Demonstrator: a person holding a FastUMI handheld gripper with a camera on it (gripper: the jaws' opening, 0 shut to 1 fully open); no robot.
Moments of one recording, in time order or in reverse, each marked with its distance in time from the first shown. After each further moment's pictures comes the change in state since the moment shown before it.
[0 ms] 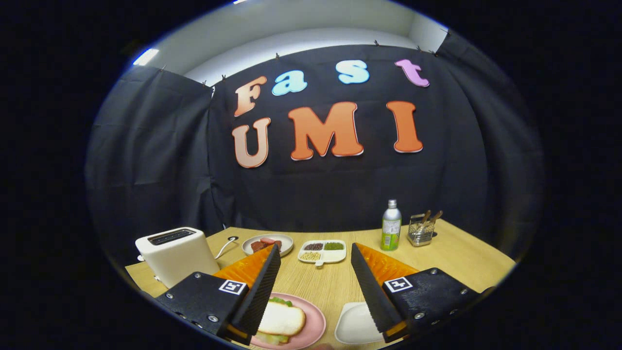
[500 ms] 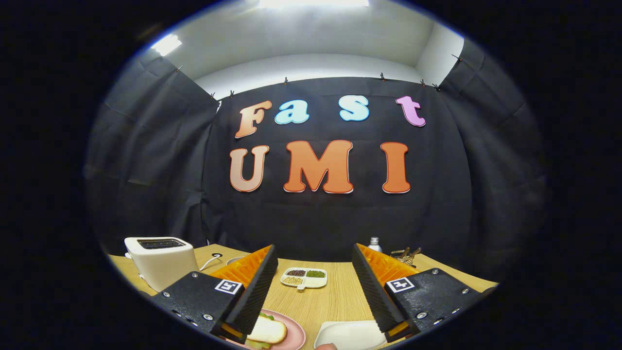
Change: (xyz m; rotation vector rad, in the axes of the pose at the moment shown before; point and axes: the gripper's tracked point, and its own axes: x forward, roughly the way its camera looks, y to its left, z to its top) arm -0.019 -0.004 0.032 -0.086 -0.139 -0.056
